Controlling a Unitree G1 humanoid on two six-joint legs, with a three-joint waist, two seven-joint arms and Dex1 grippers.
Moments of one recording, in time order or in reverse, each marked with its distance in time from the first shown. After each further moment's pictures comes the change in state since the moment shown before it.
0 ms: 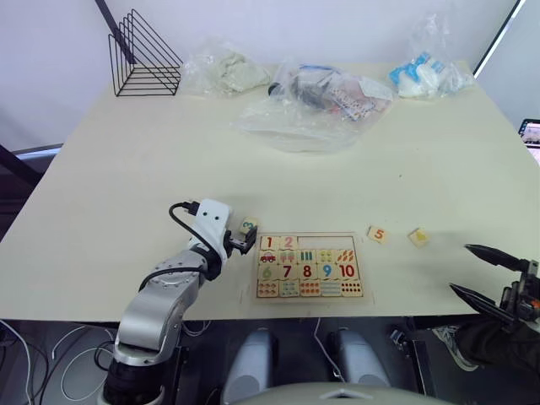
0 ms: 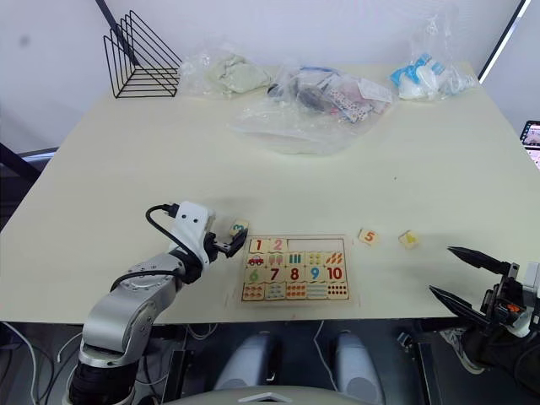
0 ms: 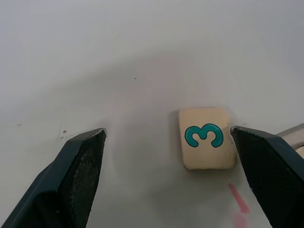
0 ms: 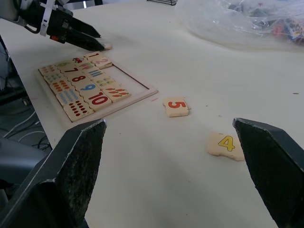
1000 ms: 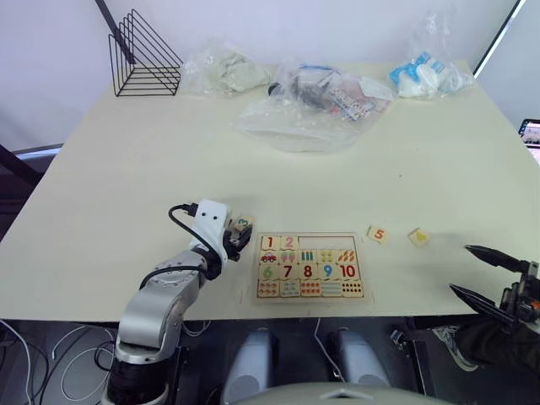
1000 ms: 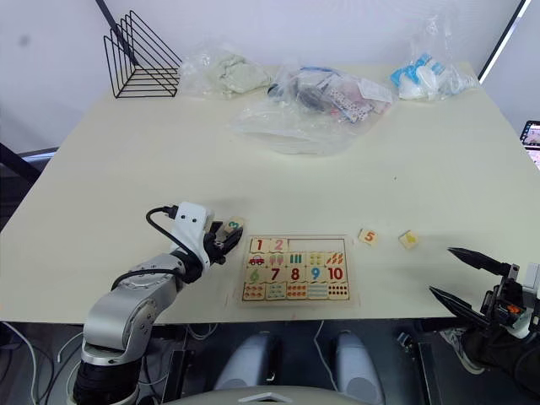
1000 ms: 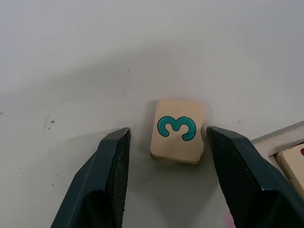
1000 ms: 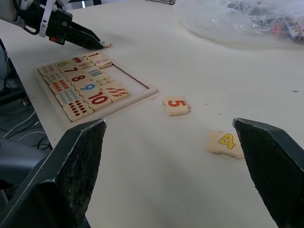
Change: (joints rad) left arm -0.006 -0.040 0.035 0.013 -0.029 0.032 -0.011; right arm 0.006 0.003 0.000 -0.001 0.000 -0.001 -0.004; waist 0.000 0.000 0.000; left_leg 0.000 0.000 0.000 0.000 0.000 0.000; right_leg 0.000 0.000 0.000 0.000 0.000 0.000
